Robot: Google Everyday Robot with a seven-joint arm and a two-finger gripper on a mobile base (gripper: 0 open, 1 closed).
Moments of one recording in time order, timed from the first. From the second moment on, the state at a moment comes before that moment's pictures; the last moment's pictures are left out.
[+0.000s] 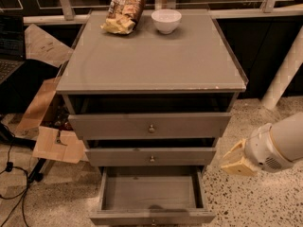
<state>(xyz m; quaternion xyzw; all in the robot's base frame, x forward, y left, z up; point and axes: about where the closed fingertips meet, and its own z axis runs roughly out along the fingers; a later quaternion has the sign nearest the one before) 0.389 -0.207 0.755 -0.51 0.82 0.16 0.21</state>
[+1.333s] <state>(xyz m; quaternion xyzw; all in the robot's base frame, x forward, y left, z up) 0.388 -0.190 0.635 -0.43 0.83 0.20 0.29</state>
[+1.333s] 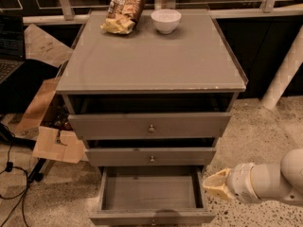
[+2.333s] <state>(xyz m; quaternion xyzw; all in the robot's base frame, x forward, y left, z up) 0.380 -0.181 0.564 -0.40 0.84 0.24 0.28</state>
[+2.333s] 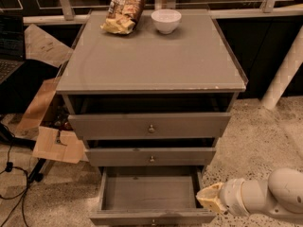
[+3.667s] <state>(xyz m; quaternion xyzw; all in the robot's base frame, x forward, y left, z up) 0.379 -0.169 0.425 -0.35 0.87 0.25 0.25</state>
